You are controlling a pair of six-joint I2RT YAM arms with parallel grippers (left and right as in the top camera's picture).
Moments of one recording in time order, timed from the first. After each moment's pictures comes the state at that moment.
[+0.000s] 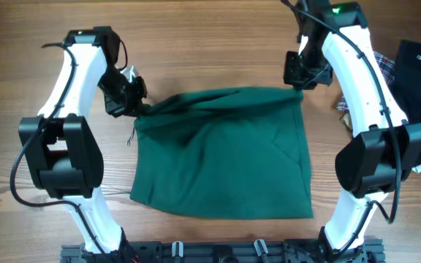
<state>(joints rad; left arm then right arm) -0.01 2.05 1.69 -1.43 0.34 -0.25 0.17 2.04 1.97 -1.49 0.01 0.34</state>
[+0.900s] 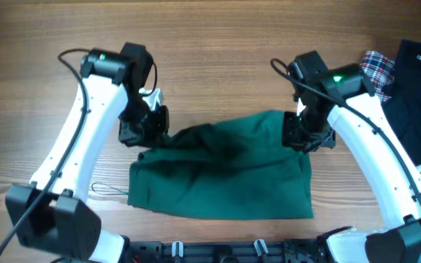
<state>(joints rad) -0.25 1.67 1.51 -1.58 0.31 -0.30 0.32 1.54 1.41 -1.50 -0.05 0.45</state>
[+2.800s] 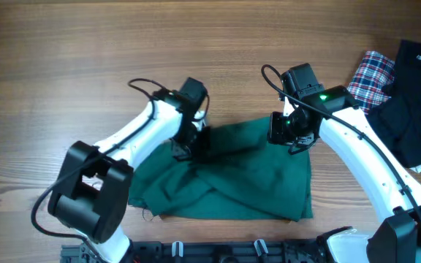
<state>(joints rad) -0.52 1.82 1.18 -0.98 0.43 -0.53 0.32 1.52 1.16 -1.07 -0.13 0.42</state>
